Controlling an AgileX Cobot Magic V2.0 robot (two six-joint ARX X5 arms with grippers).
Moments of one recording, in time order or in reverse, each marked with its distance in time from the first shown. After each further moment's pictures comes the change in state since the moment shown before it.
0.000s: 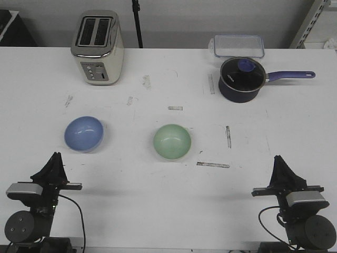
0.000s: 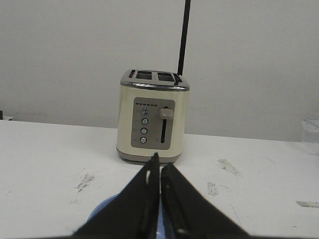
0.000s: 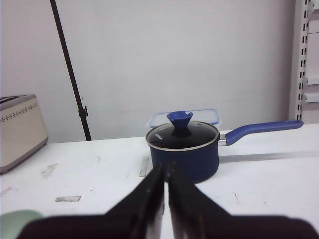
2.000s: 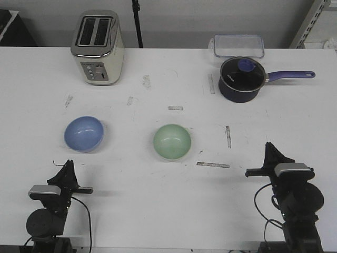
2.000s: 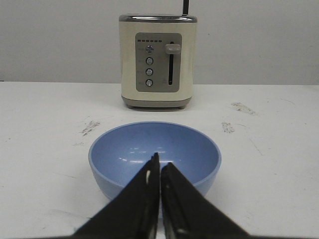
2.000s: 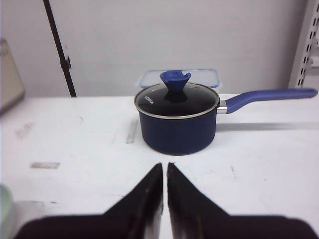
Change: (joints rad) left arm 0.000 -0.123 -0.307 0.109 0.000 0.076; right arm 0.000 0.304 0.013 0.132 0.000 -0.031
